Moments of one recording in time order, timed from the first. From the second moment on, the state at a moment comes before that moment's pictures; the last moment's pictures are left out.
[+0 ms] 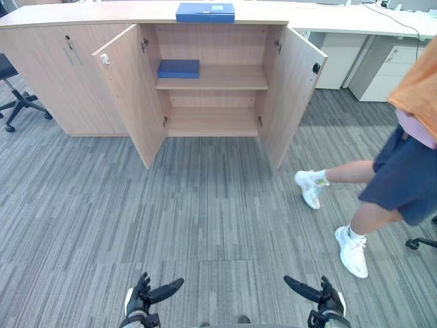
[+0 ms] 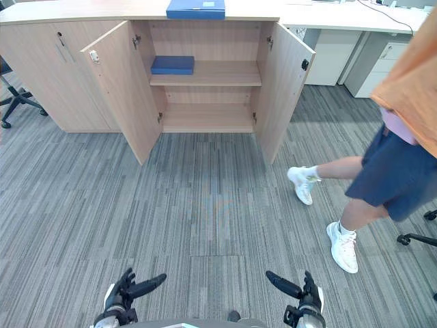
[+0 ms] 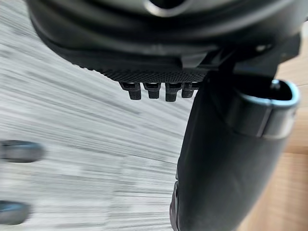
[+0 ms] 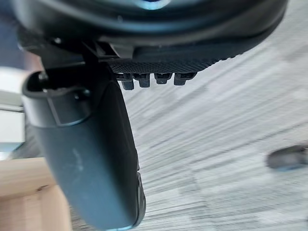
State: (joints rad) left arm 0.21 0.12 0.15 0.76 -0.24 -0.15 0.07; right arm 0.16 -0.10 -0.26 0.80 0.16 -0.10 -0.12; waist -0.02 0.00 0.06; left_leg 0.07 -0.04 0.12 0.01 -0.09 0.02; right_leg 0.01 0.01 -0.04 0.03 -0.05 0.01
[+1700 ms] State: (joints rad) left arm 0.15 0.10 0.07 0.65 -0.17 -0.14 0.07; right arm 0.05 -0.12 -0.17 0.75 0.07 -0.08 -0.14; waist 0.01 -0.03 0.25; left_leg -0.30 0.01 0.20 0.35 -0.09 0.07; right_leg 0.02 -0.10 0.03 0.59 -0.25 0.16
